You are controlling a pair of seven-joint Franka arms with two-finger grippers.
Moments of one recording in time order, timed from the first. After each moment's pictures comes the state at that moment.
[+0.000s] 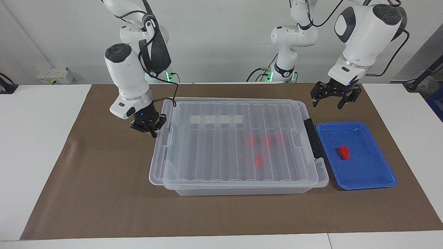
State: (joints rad) left arm -0.11 -0.04 -0.01 -1.75 -0.03 1.76 0.06; right arm -0.03 0.11 0.25 -1.86 0.00 2.10 0.01
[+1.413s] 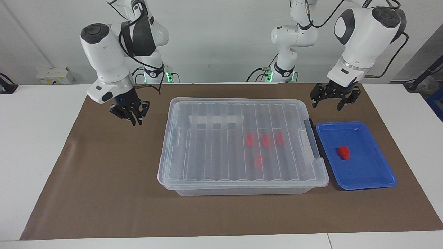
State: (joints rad) left arm -0.12 -0.03 -0.01 -1.75 -0.03 1.77 0.06; right arm -0.02 -0.01 0.10 -1.85 0.00 1.92 0.03
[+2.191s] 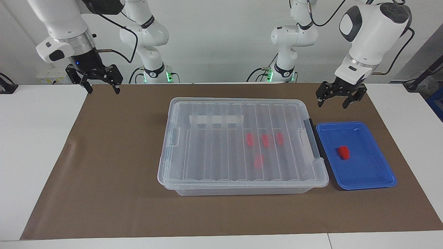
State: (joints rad) left arm -0.08 -0.04 -0.02 -1.75 -0.03 1.77 0.06; right arm 0.01 -0.03 -0.02 -1.56 0.00 1.56 0.05
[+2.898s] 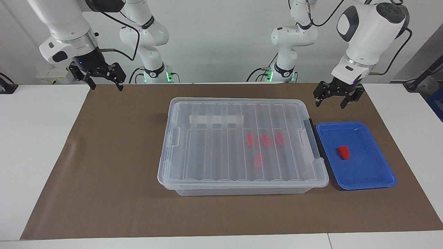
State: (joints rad) left arm -0.01 -0.04 -0.10 -1.75 -0.03 1.77 0.06; right arm 0.02 -0.01 -0.02 -1.53 0.00 1.48 0.09
